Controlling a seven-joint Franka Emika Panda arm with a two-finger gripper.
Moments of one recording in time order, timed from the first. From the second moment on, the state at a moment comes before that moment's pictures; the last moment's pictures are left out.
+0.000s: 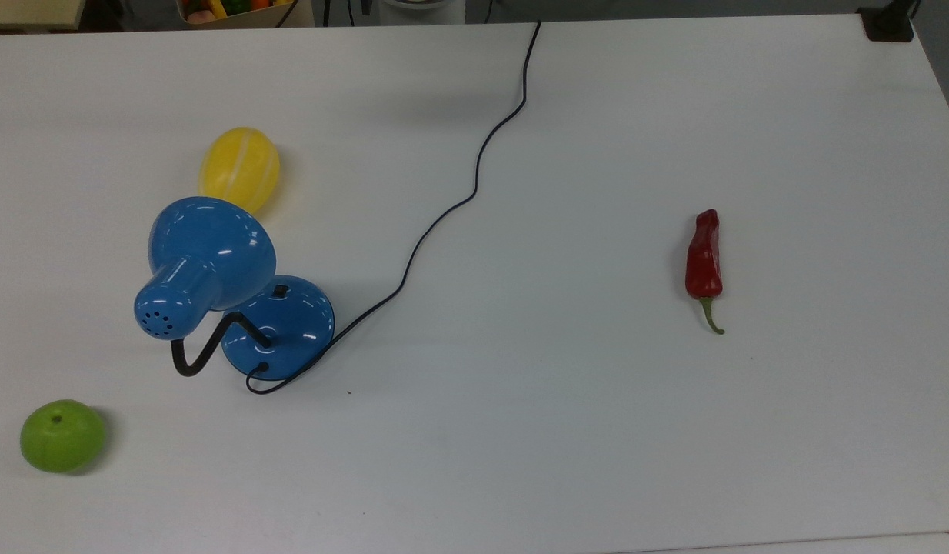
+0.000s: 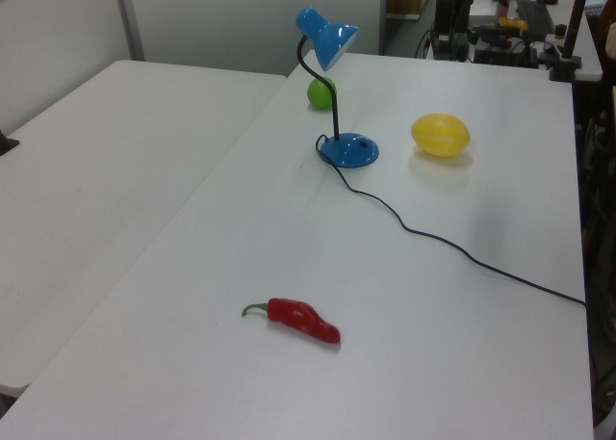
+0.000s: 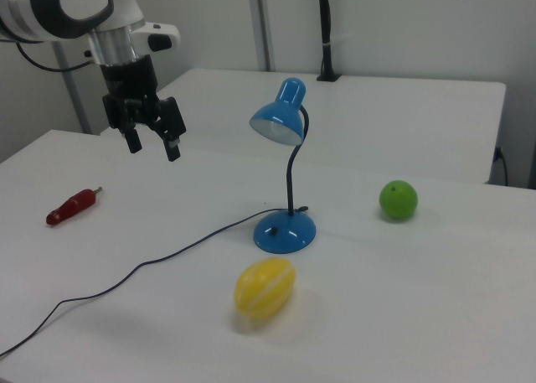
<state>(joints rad) 0.09 -0.01 -0.08 -1.61 -0.08 1.58 0.05</state>
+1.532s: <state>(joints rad) 0.10 0.03 -0.07 -1.60 -0.08 1.59 0.05</state>
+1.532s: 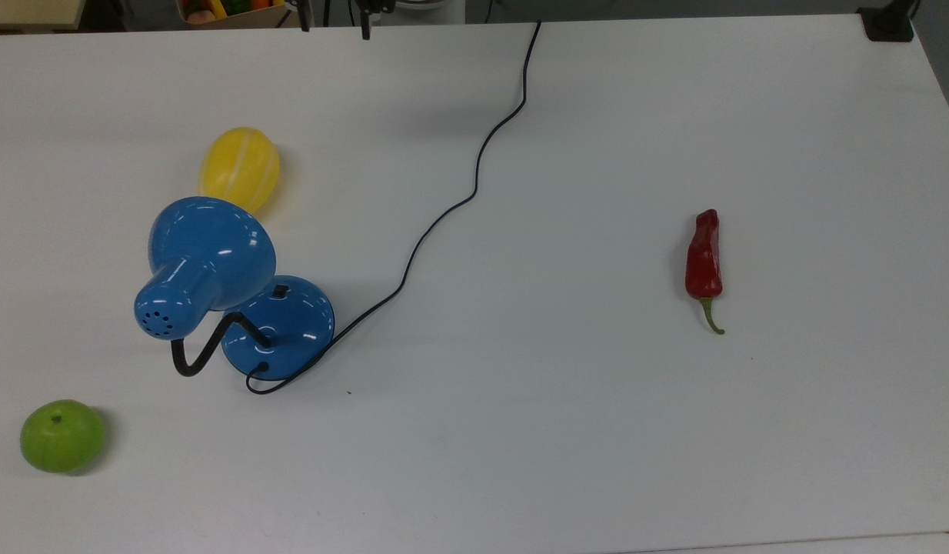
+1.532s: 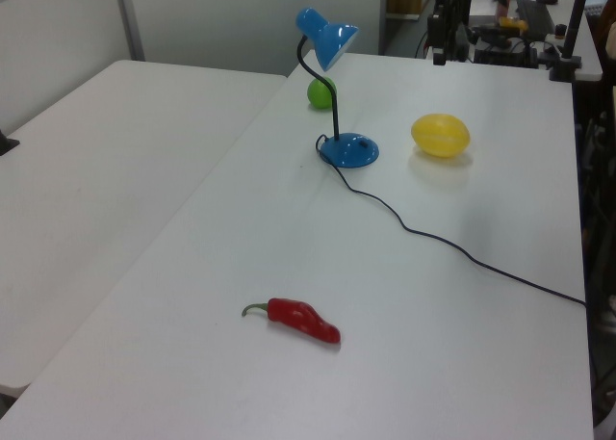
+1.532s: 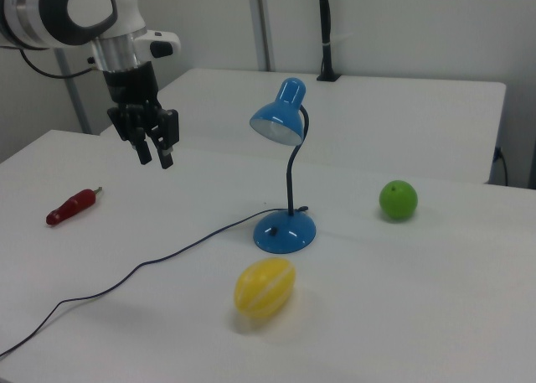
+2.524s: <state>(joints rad) 0.05 0.06 -0.08 -1.61 -0.08 1.72 0.05</state>
